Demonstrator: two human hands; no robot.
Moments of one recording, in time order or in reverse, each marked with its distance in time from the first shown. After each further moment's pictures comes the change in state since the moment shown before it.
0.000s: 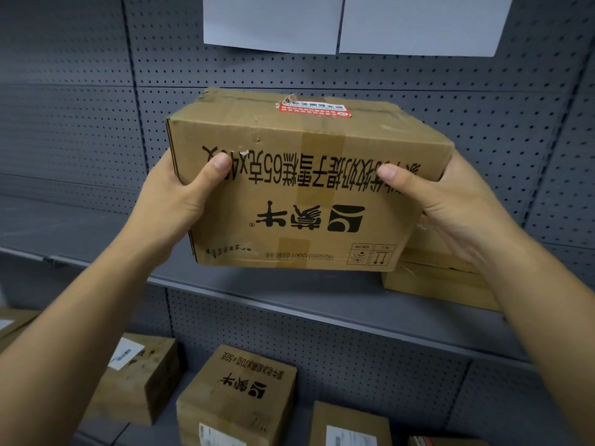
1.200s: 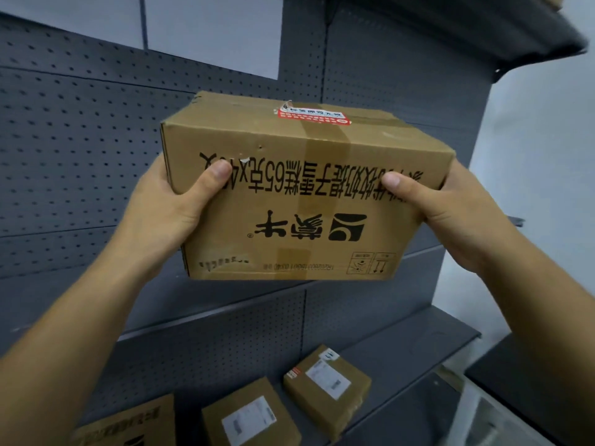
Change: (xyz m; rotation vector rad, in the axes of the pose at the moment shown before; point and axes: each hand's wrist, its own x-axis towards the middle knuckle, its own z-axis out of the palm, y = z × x) left_hand -0.004 0.024 0.063 -0.504 -0.528 0.114; right_hand -0.160 -0.131 0.002 -0.503 0.527 0.107
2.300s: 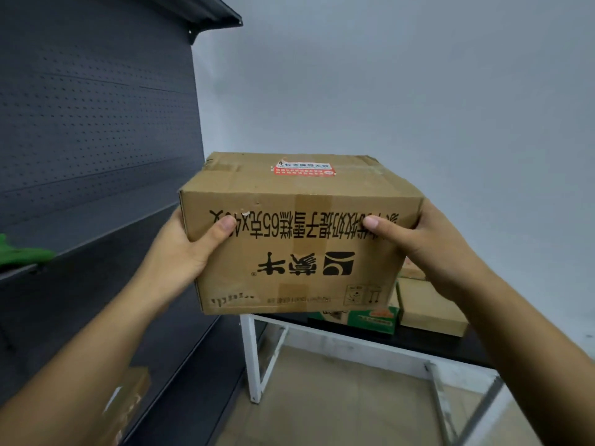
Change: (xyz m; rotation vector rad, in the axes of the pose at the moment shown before) left_hand -0.187 0.108 0.408 -0.465 -0.767 -0.049; right_hand -0.326 -0.047 -0.348 -0.431 0.590 0.373
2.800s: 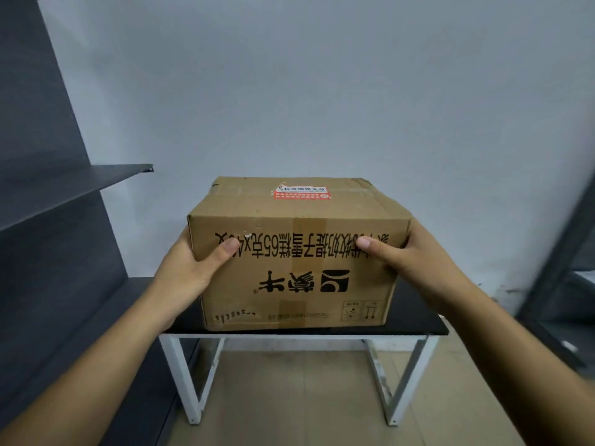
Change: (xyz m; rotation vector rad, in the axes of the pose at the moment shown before) left_hand 0.056 -0.058 0.171 -0.103 -0.306 -0.061; right_hand -0.023 0.079 -0.116 -0.094 0.211 0.146
